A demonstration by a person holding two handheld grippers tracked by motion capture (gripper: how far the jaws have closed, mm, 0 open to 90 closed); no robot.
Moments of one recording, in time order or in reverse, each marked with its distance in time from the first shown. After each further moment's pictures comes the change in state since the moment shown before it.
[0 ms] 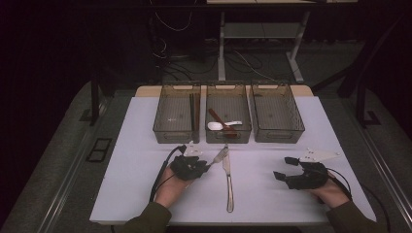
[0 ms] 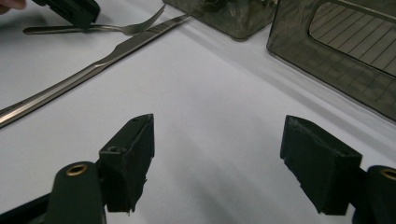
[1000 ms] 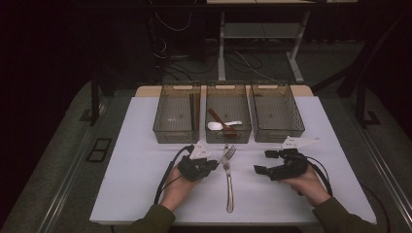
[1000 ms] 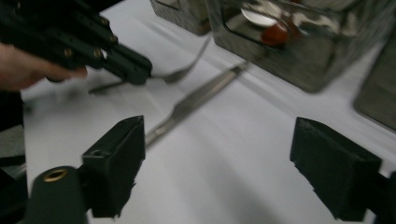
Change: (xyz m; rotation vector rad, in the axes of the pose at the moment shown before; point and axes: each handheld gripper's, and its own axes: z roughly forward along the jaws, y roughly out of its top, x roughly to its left) left arm -0.025 0.015 -0.004 -0.113 -0.043 0.067; right arm 0.020 0.049 0.035 -0.011 0.187 0.096
